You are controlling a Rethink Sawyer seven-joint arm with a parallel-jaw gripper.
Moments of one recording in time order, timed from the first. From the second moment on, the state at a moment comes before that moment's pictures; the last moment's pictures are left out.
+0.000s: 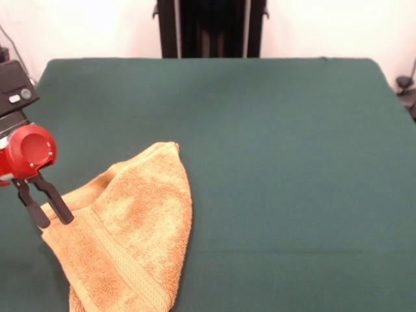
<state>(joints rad) -0.90 -0.20 0.62 1.16 0.00 0.70 1.49</state>
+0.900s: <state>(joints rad) -0.90 -0.07 0.64 1.08 0.00 0.69 1.49</state>
